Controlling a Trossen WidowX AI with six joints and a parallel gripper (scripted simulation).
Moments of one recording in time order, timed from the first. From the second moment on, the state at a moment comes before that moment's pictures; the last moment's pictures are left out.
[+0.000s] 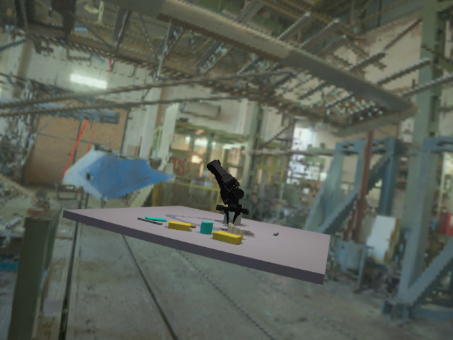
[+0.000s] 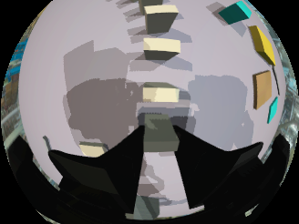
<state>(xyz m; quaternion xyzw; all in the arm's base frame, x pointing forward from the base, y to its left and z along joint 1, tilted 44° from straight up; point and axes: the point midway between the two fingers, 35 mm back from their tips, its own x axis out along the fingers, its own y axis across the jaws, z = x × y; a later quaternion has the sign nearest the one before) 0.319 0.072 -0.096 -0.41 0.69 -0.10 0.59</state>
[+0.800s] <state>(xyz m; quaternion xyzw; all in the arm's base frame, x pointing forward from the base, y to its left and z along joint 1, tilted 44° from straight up) 0.317 0.066 -0.102 -0.41 0.69 -0.10 0.59</state>
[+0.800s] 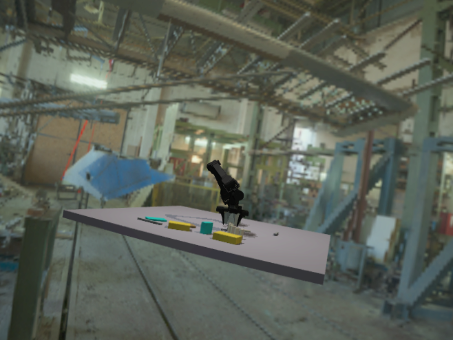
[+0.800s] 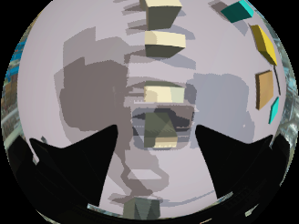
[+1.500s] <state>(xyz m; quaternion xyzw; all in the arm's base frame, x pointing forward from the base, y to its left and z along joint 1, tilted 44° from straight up) 0.311 0.156 -0.013 -0.38 0.68 -0.13 0.61</state>
